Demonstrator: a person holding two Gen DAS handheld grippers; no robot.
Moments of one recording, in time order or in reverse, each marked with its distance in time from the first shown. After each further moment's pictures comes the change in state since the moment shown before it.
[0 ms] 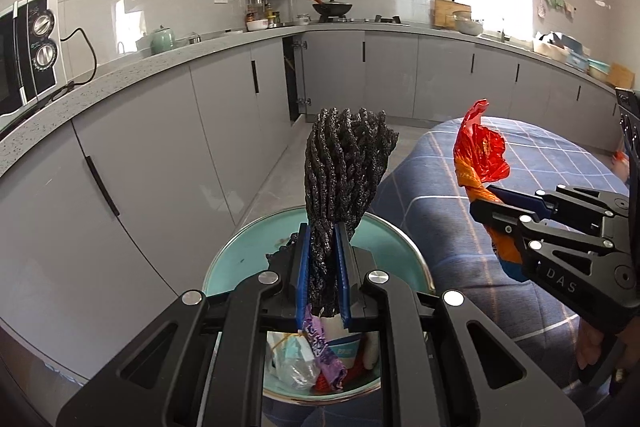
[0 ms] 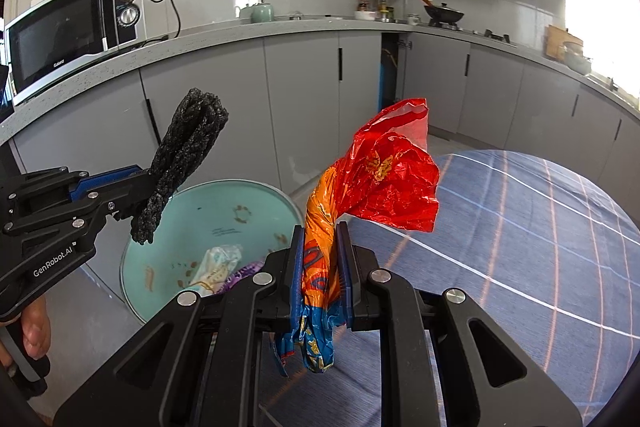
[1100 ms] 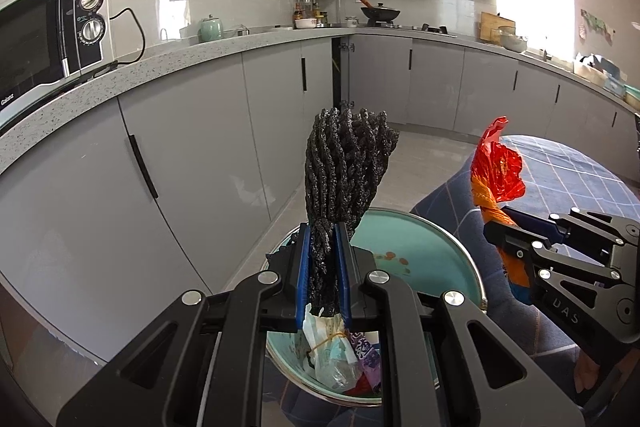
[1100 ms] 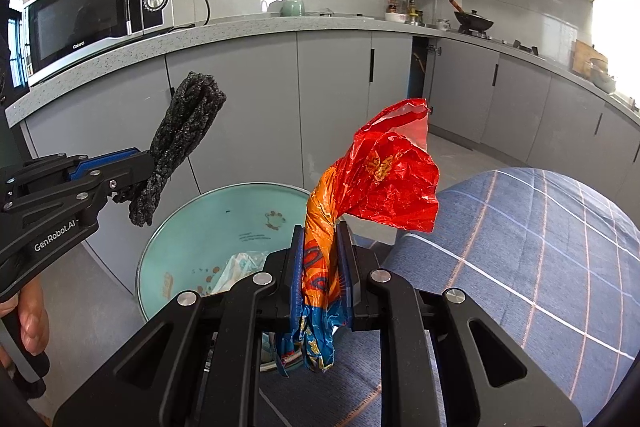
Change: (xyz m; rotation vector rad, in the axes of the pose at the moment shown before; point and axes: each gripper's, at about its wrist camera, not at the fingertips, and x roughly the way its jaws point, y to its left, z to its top) left arm -0.004 0.031 -0.004 -0.100 -0.006 0.132; right arm 0.022 0.031 0.008 -0.069 0.003 0.064
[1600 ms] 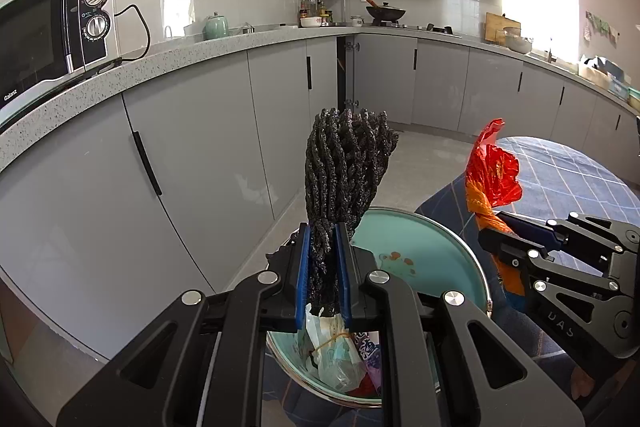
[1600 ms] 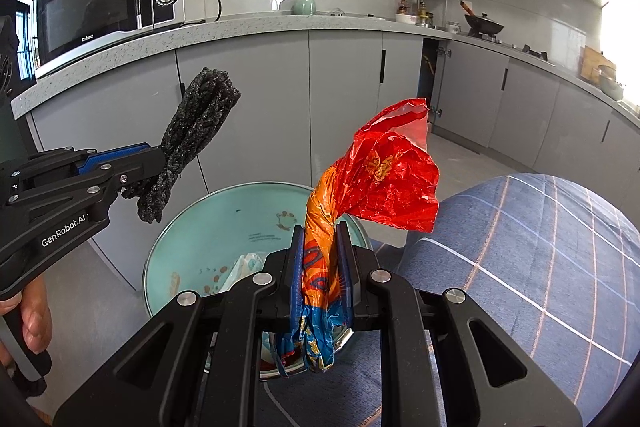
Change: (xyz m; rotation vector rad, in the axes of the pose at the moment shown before) left arm 0.001 0.001 -0.001 -0.010 0.003 0.009; right arm 0.004 0.008 0.000 -0.023 0.001 0.022
